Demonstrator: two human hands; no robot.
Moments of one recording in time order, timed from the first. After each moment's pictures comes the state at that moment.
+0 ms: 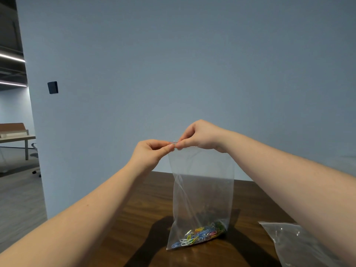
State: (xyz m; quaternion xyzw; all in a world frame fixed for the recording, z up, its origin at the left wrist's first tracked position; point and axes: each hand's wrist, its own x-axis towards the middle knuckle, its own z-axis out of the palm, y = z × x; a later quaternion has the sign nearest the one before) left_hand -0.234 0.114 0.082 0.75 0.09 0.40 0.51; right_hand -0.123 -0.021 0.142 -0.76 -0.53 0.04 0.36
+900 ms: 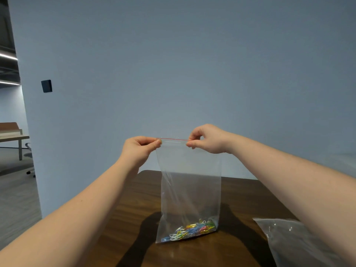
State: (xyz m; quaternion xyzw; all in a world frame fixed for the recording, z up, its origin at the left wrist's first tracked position) left_hand -0.231 0.123 0.086 0.71 0.14 0.45 0.53; right_hand -0.098 -0.040 0.130 -0.79 -0.55 -0.07 0.25
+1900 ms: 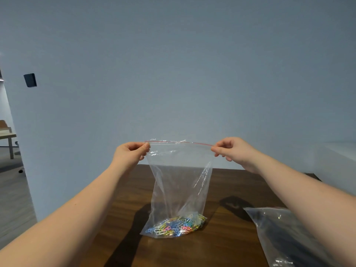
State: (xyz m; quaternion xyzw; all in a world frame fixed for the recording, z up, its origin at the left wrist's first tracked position) left_hand -0.208 0.142 0.048 0.71 0.17 0.42 0.54; right_hand -0.025 -0.096 0.052 -0.74 -0.40 0.06 0.54
